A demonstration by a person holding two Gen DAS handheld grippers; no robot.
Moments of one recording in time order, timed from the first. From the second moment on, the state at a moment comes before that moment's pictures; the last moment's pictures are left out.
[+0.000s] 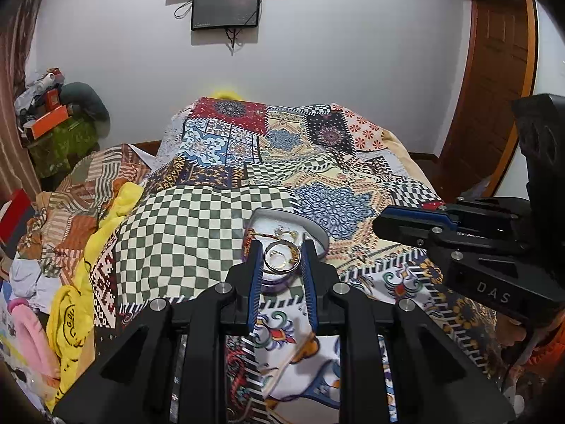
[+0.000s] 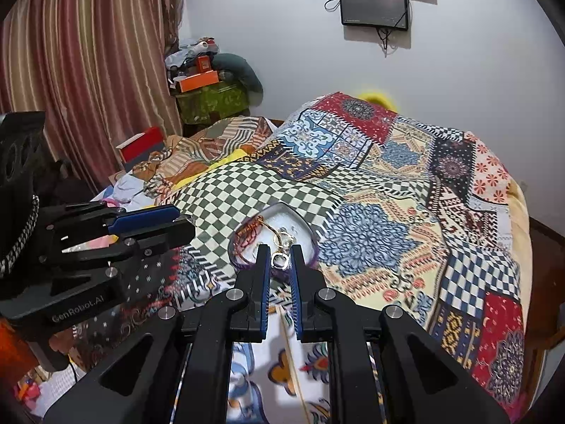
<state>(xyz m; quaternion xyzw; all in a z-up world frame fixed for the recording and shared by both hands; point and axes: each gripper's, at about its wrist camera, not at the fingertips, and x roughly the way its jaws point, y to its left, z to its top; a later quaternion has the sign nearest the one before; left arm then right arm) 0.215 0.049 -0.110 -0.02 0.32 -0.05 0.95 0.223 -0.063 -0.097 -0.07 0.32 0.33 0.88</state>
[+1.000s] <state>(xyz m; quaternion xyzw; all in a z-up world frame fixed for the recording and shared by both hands) 0.282 0.057 -0.169 -0.02 0.38 -0.07 0.92 0.294 -0.007 -0.133 -0.09 0.41 0.35 0.84</state>
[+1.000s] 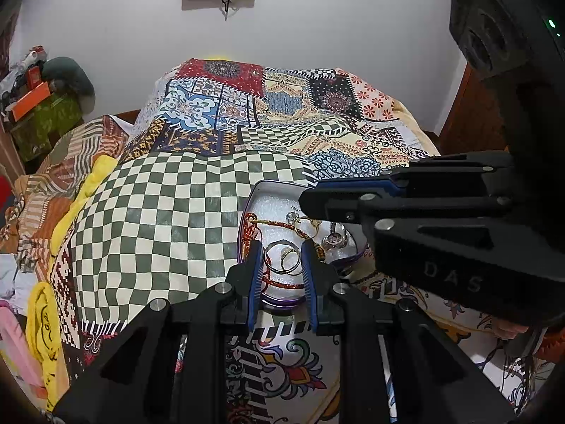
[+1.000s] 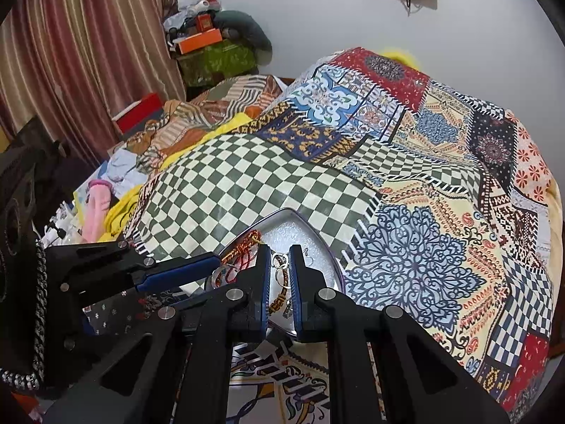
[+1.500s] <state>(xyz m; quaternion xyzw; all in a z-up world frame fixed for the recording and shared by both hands) 0.276 0.059 -0.170 -0.02 0.39 -0.07 0.92 0.293 -0.007 -0.133 -0.11 0.41 0.33 0.84</state>
